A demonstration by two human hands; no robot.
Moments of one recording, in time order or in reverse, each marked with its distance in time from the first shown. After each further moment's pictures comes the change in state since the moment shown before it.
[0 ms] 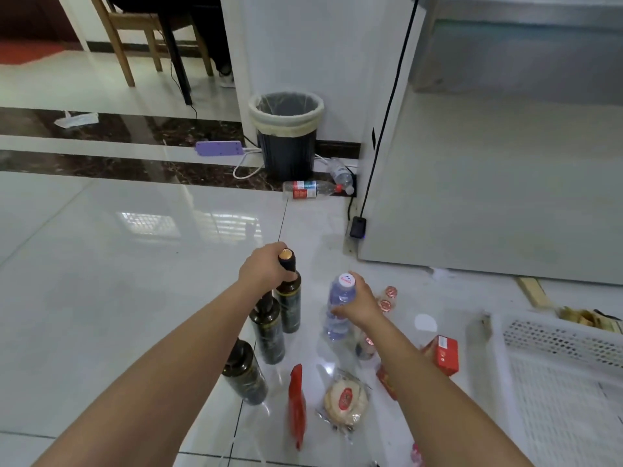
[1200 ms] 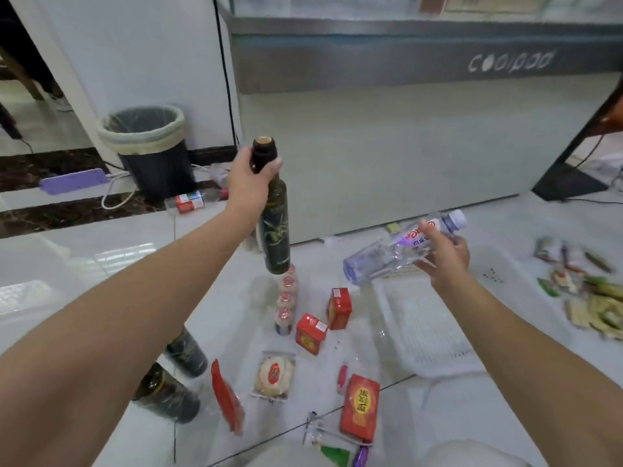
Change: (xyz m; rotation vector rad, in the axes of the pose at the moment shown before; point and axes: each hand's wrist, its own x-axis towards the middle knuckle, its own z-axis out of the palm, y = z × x) left_hand -0.056 0.212 0.008 -0.778 0.064 0.472; right_hand -0.164 0.061 -0.244 1.006 0.899 0.082
